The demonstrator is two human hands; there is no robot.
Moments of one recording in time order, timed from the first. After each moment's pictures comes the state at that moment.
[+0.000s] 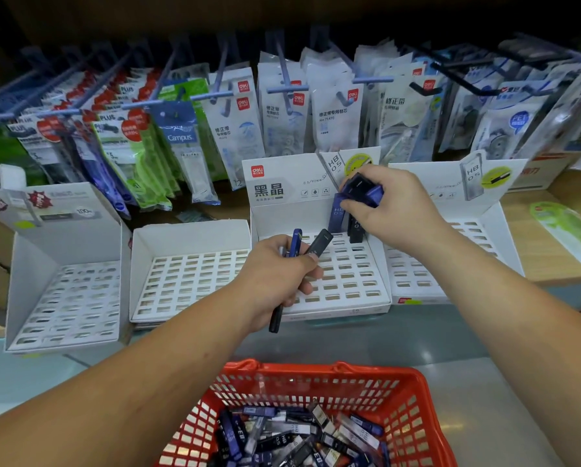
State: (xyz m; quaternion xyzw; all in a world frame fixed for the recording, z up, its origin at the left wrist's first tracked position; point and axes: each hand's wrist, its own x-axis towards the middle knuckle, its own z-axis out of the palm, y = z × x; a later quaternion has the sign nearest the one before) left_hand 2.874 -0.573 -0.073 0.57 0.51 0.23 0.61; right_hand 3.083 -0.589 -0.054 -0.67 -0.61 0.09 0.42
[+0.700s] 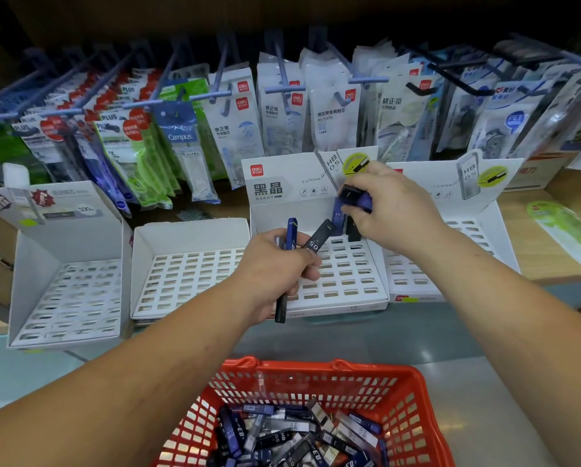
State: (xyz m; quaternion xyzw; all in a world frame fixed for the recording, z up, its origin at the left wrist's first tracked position) left_hand 2.878 -0.569 -0.073 0.55 0.50 0.27 0.62; right_hand 3.081 -0.593 -0.053 -0.70 -0.66 -0.04 0.27
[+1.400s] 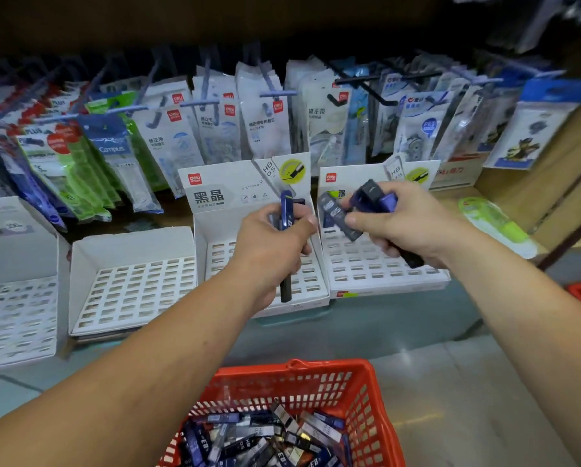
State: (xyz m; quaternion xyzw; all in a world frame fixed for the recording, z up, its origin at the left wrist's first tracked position) left_hand 2.949 -0.601 -0.050 0.57 0.42 0.37 0.60; right_hand 3.139 -0.674 -0.027 -0.67 -0.47 0.34 0.46
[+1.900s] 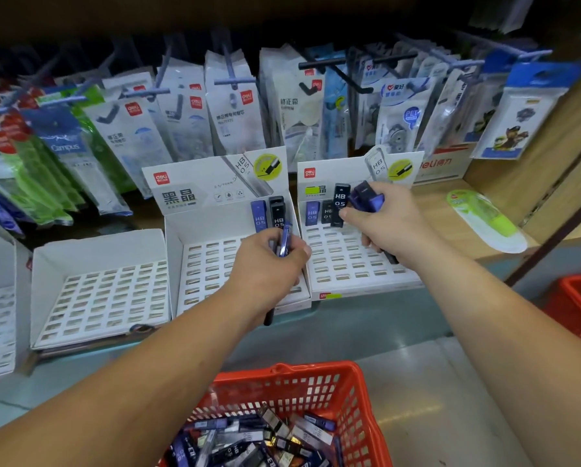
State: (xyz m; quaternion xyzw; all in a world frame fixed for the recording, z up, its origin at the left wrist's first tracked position) left_hand 2.964 -0.607 -0.087 0.63 0.46 0.29 0.55; right_hand 3.160 -0.658 -0.066 -0.73 -0.40 0.24 0.50
